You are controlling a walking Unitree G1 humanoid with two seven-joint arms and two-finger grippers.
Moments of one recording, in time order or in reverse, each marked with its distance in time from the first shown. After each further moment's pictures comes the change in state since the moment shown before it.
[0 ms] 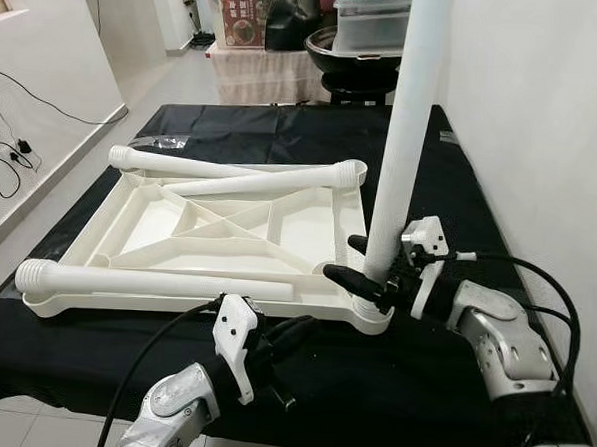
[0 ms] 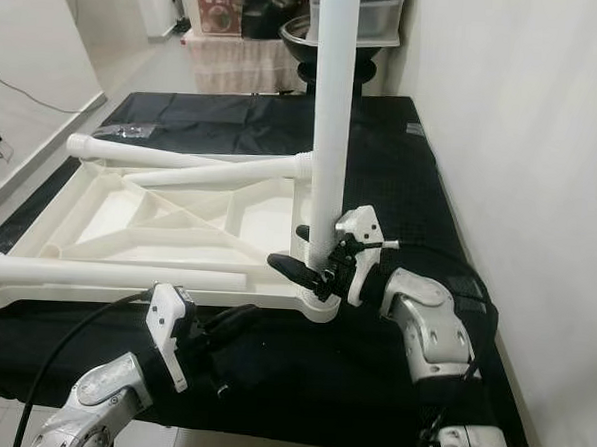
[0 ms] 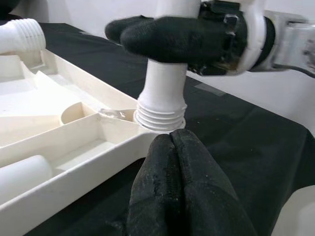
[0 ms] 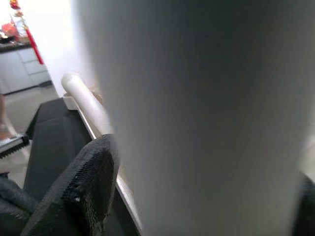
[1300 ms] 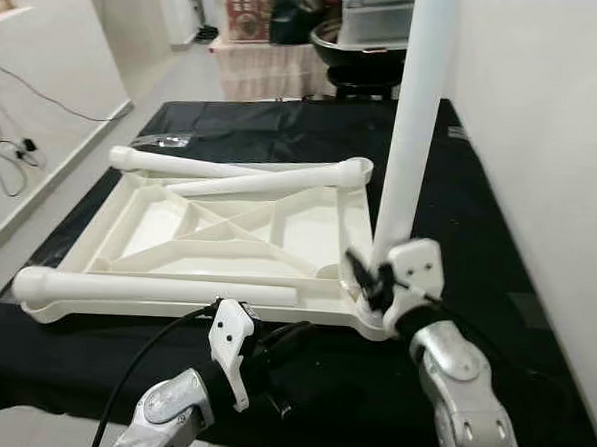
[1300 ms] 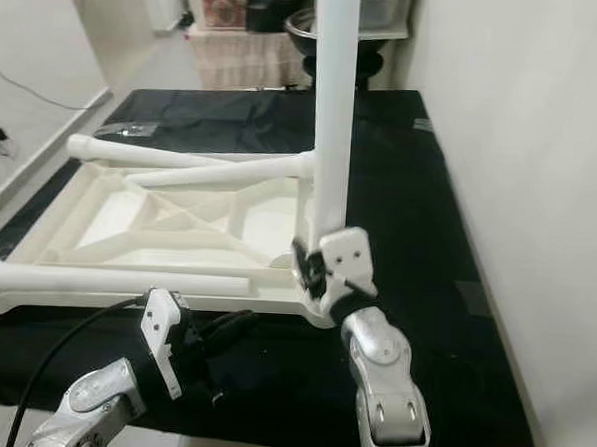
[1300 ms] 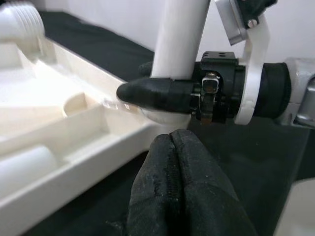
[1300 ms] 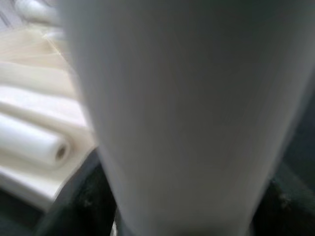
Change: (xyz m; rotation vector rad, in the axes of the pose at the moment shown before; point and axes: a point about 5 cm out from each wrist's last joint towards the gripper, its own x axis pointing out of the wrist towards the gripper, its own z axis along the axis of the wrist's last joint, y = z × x) left arm -0.014 -0.006 -0.001 -0.002 0.026 -0.002; right arm 0.004 0.061 -0.046 -0.029 0.104 -0.603
